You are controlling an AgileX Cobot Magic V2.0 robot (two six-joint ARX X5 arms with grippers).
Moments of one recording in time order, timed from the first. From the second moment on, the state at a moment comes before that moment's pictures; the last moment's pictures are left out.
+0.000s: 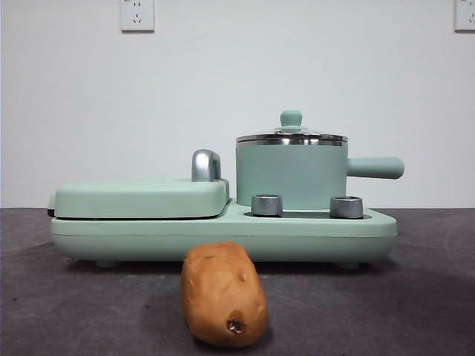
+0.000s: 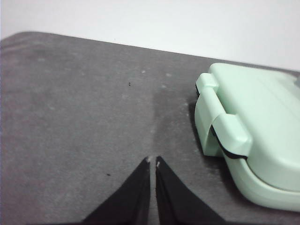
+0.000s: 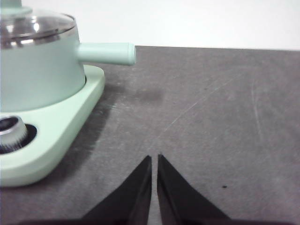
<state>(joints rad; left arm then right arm) 0.02 0.00 0.03 -0.18 0.06 -0.16 0.02 0.00 0.02 -0.16 -0.08 0.05</state>
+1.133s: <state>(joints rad) -0.13 0.81 0.83 -0.56 0.53 -0.35 0.08 0.52 0.86 -0.65 -0.61 0.36</state>
